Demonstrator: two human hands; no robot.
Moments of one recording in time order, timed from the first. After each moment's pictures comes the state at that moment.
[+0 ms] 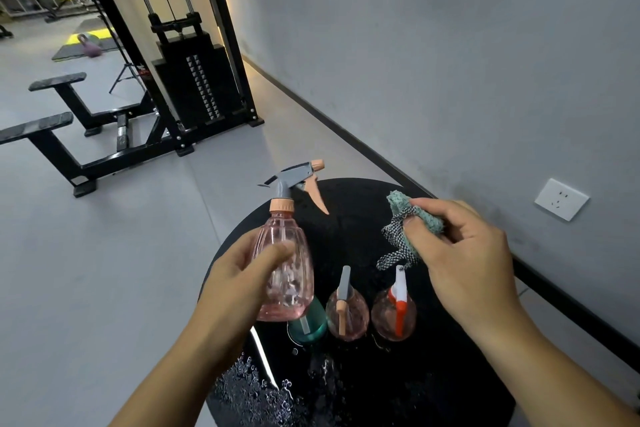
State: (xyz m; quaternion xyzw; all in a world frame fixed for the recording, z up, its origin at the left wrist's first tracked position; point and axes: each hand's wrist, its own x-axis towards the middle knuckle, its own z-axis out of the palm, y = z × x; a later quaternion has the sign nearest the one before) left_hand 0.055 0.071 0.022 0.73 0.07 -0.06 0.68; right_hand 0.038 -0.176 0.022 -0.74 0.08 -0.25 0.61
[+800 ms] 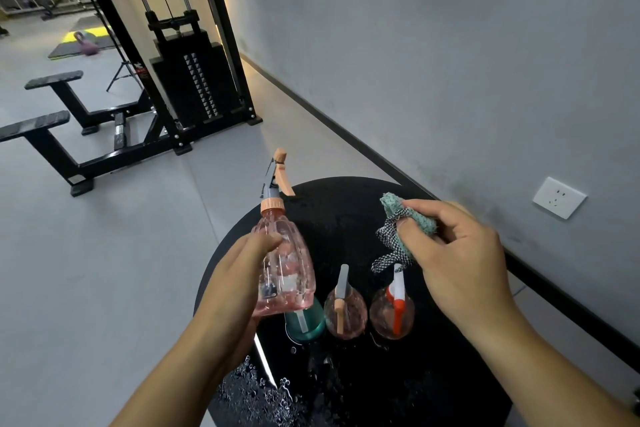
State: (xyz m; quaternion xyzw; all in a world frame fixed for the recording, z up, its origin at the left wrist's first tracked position) left_hand 0.056 0.065 0.019 0.66 0.12 -0.10 0.73; right_hand 0.039 -0.176 0.017 -0.76 0.08 -0.24 0.60
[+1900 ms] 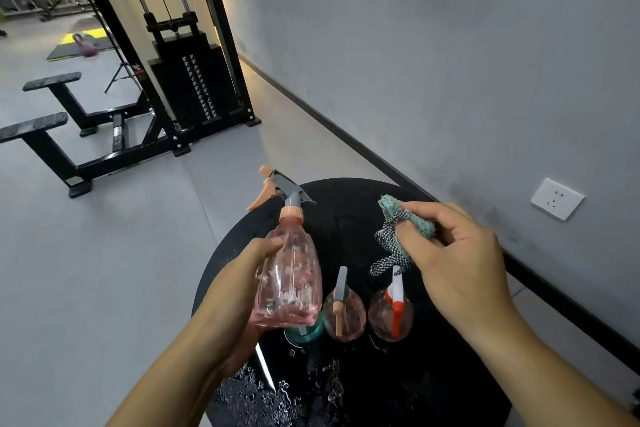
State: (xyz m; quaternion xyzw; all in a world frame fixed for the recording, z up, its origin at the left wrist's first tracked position) left_hand 0.060 0.058 0.037 0.63 0.12 -0.19 0.74; right_hand 0.038 -0.177 0.018 -0.76 0.07 -0.23 0.61
